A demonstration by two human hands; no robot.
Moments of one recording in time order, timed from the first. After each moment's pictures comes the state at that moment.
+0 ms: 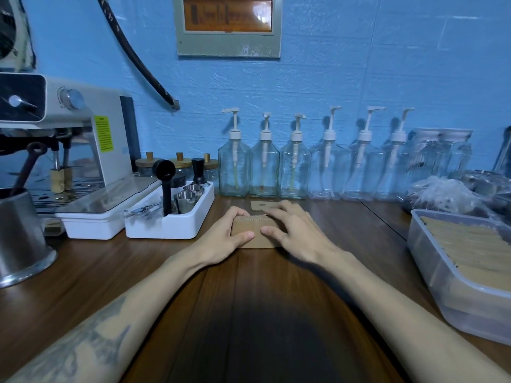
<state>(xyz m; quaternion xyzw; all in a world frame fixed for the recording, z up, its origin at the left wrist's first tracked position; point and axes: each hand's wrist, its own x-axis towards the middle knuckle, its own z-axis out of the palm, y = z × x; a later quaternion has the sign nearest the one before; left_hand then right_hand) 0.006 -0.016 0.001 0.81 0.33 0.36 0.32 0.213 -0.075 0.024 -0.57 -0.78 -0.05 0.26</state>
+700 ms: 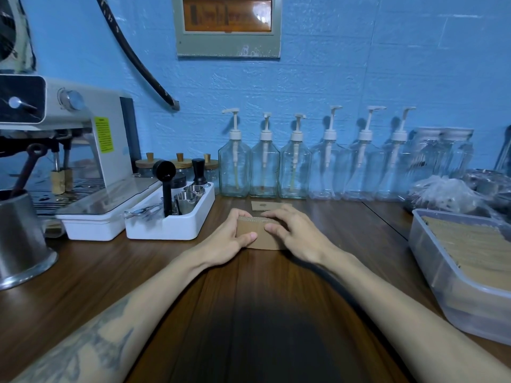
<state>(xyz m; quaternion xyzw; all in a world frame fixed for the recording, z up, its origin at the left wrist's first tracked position) 0.015 -0.023 0.005 0.81 0.36 0.34 0.33 0.212 -0.076 0.024 -0.54 -0.78 0.04 0.31</state>
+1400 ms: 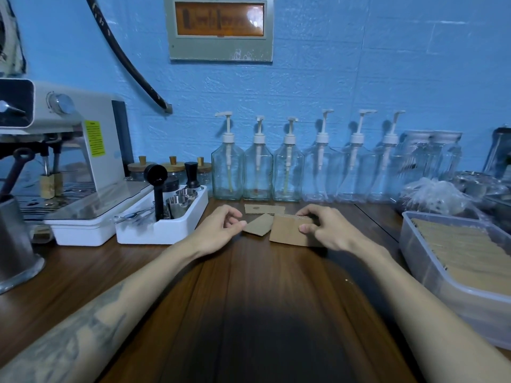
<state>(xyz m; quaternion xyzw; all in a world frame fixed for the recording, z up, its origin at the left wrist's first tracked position) 0.015 0.012 0.010 0.81 0.41 0.34 0.25 0.286 -0.078 0.042 -0.65 -0.70 0.08 0.30</state>
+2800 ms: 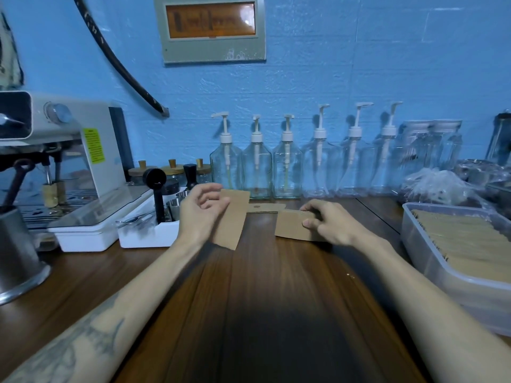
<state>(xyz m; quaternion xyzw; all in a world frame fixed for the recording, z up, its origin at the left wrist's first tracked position) 0.013 -0.016 0.039 0.62 0.34 0.63 0.33 0.292 -0.076 0.040 -0.66 -0.69 0.05 0.29</state>
